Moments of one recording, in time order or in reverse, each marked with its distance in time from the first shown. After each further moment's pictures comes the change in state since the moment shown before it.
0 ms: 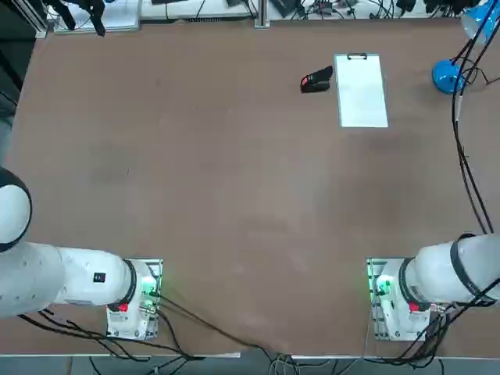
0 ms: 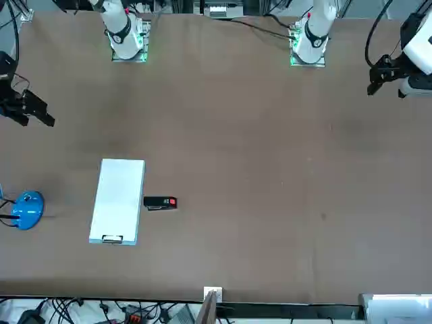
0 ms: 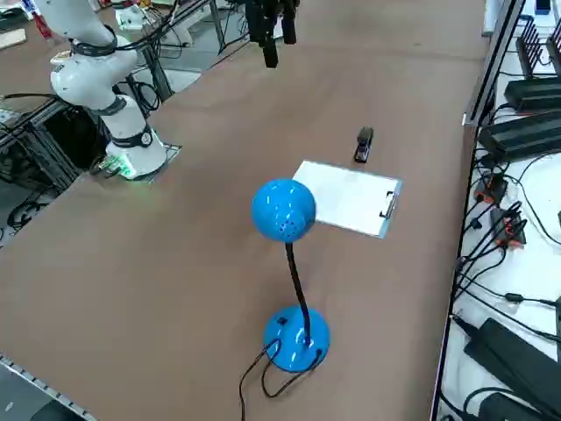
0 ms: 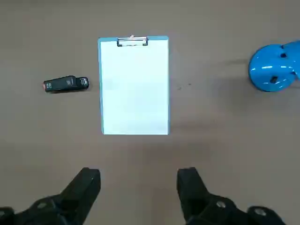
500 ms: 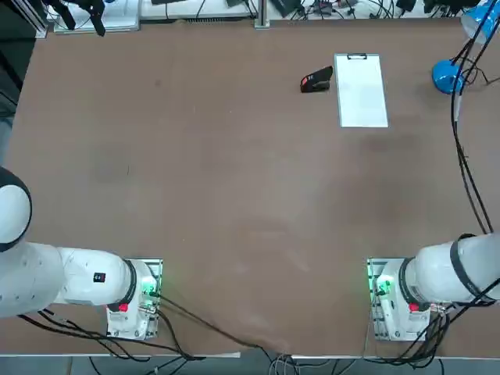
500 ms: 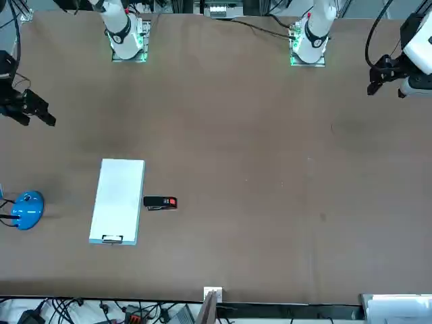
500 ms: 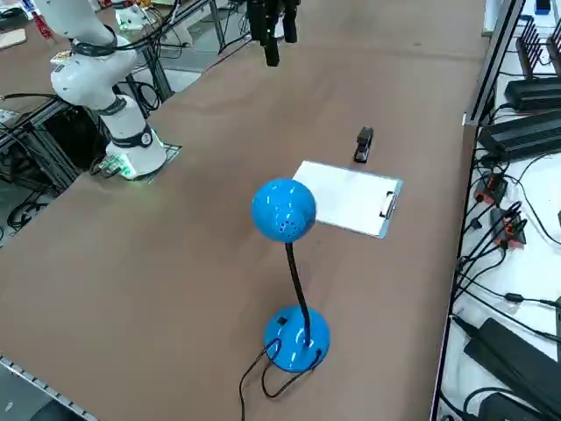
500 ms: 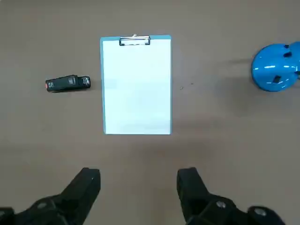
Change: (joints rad) arm 0.021 0.006 0.000 -0.001 0.001 -0.001 0.049
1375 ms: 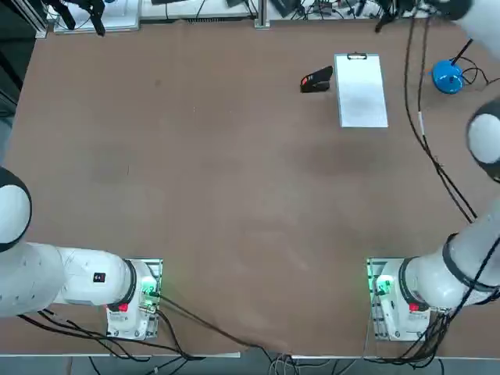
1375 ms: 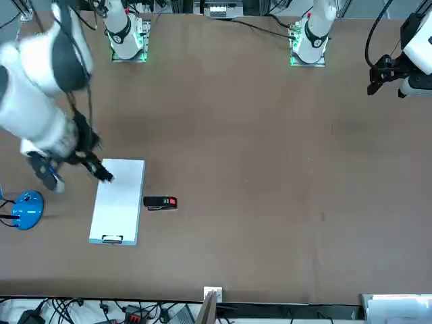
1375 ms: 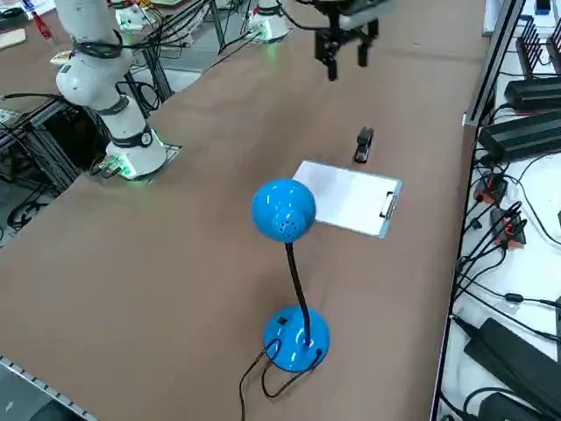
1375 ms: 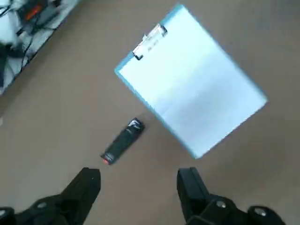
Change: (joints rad) arm 0.256 0.358 0.005 0.144 0.000 0.254 1.017
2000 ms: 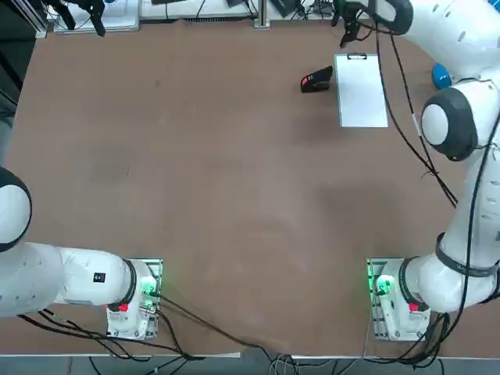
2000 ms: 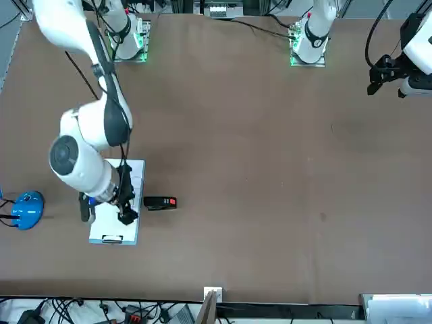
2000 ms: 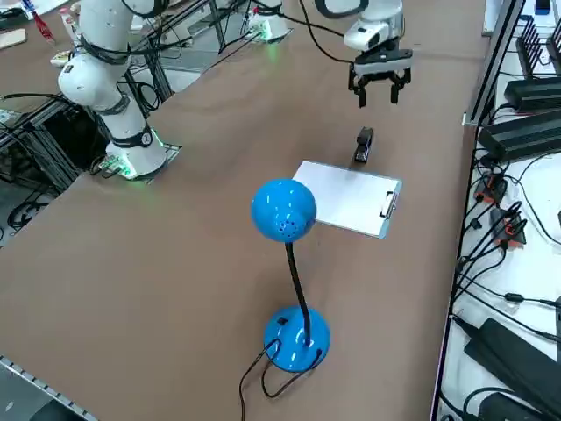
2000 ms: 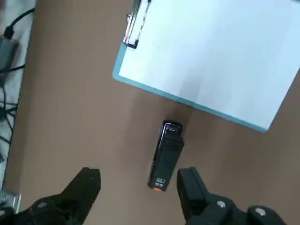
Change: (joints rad) arm 0.049 0.286 -0.001 0.191 -0.001 0.111 0.497
